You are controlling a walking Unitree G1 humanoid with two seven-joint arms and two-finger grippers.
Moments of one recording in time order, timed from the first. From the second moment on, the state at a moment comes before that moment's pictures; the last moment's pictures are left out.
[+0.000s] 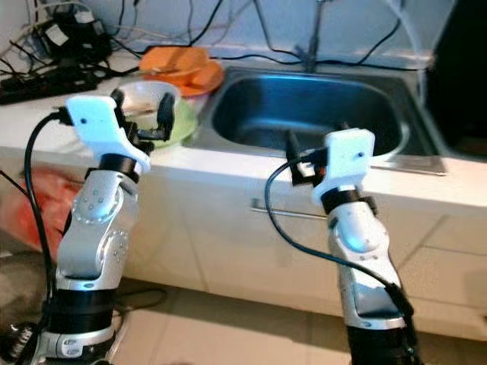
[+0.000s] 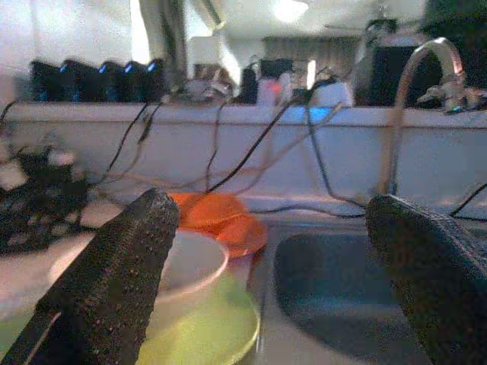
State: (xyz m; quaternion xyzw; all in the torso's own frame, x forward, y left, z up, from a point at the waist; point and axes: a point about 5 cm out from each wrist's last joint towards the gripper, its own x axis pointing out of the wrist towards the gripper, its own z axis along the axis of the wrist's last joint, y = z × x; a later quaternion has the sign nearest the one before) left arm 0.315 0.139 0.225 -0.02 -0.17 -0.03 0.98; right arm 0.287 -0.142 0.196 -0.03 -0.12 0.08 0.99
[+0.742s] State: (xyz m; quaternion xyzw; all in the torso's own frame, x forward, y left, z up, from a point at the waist) left arm 0.314 0.148 0.223 -0.03 -0.17 -0.02 0.99; right arm 0.287 -0.138 0.196 -0.03 -0.12 0.09 0.99
